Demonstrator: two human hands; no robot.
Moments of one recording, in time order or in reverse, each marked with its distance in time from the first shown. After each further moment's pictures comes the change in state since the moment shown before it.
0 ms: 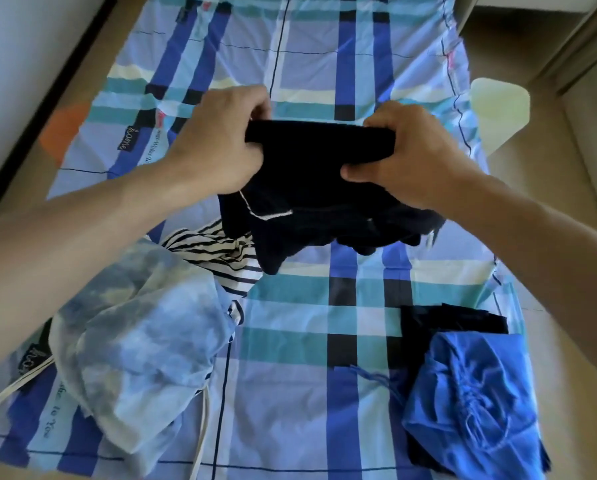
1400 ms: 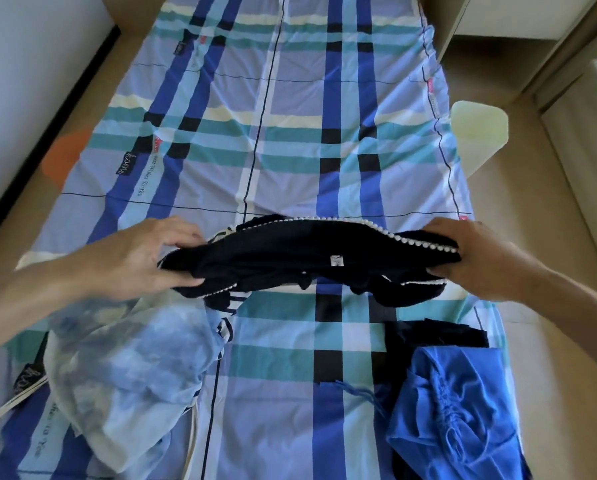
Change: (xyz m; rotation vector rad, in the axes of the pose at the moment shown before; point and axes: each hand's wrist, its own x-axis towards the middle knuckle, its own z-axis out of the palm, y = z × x) left_hand -0.082 -0.048 -0.031 -0.101 -0.597 -0.043; right_hand -0.075 0.126 -0.038 -0.096 -0.267 0.139
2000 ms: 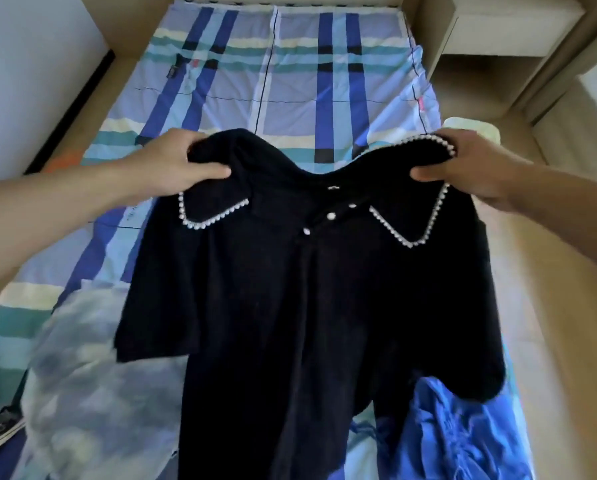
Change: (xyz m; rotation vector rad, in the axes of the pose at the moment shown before) left_hand 0.135 0.013 -0.070 -0.296 0.322 -0.231; right_hand 0.117 -0.003 -0.076 0.553 0.163 0.106
